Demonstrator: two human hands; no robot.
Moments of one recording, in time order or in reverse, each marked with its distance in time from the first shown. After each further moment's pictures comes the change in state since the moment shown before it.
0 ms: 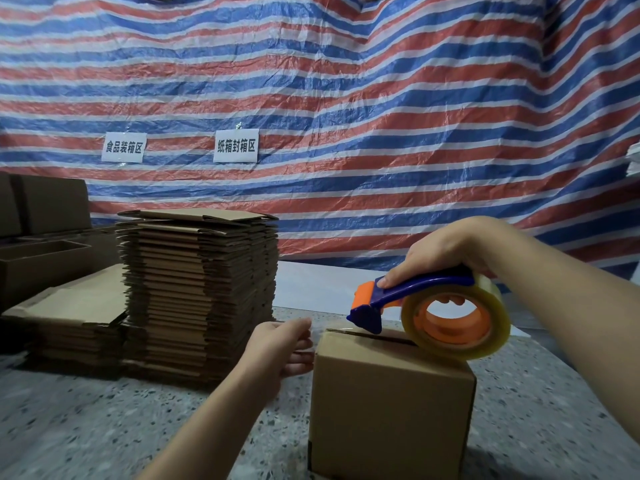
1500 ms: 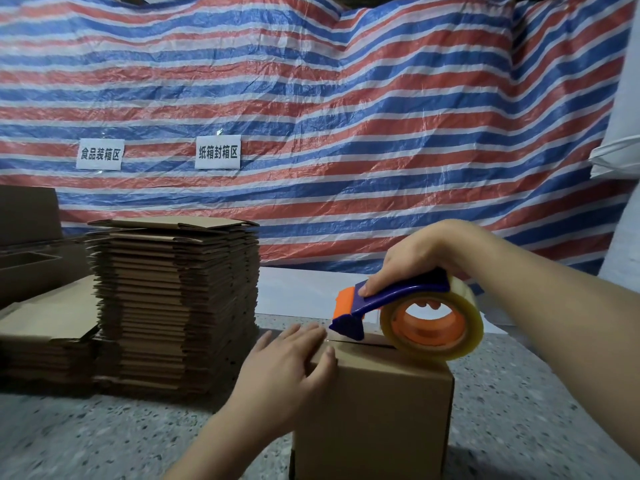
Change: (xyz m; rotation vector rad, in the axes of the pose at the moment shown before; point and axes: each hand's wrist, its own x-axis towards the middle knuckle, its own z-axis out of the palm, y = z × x) left_hand -0.030 -0.010 0.013 1.312 -0.008 0.687; right_hand -0.004 -0.001 -0.002 -0.086 0.014 -0.018
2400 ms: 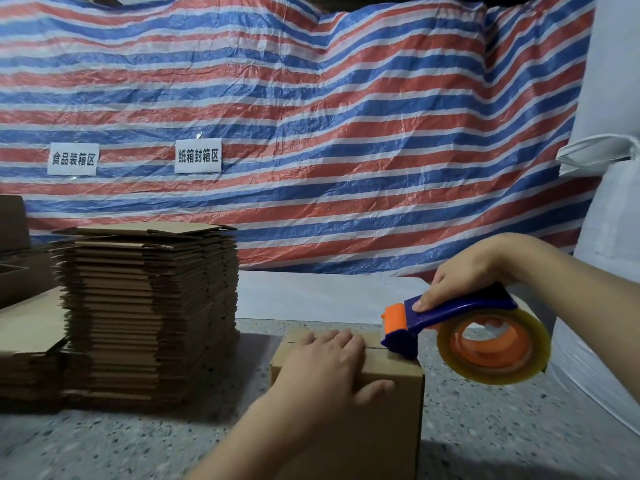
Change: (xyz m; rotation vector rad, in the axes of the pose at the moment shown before) left_hand 0.020 0.076 0.004 0.355 -0.282 0.269; right_hand -0.031 0.100 0.001 0.008 -0.087 0.140
